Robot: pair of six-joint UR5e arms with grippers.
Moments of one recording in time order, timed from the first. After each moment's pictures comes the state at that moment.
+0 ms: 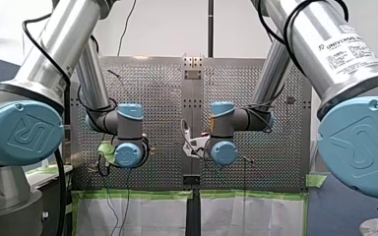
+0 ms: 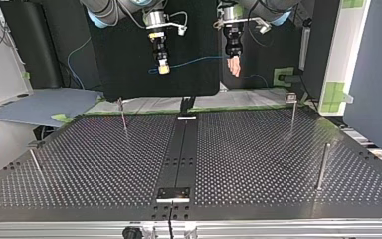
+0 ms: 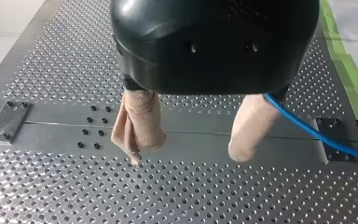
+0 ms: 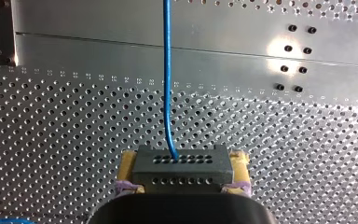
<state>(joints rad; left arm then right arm) -0.55 -1.99 -2.39 -1.89 -2.15 -1.63 2.37 -1.00 2.02 -1.04 1.83 1.47</state>
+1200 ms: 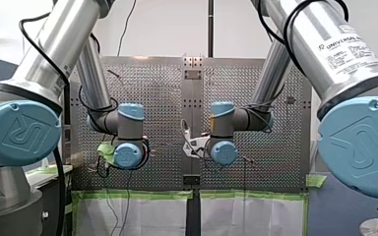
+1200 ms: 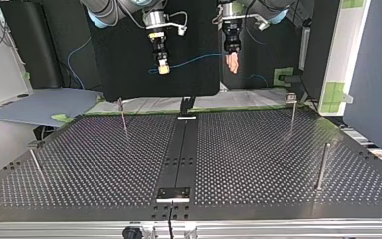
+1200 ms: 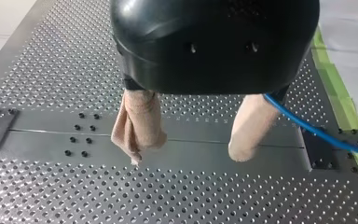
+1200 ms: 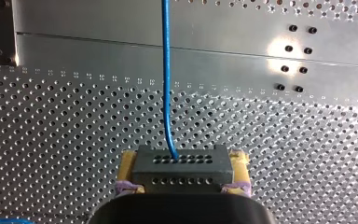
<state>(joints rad) -0.58 -1.99 -2.40 -1.92 -2.17 -1.63 2.37 -1.00 2.02 -1.04 1.83 1.47</state>
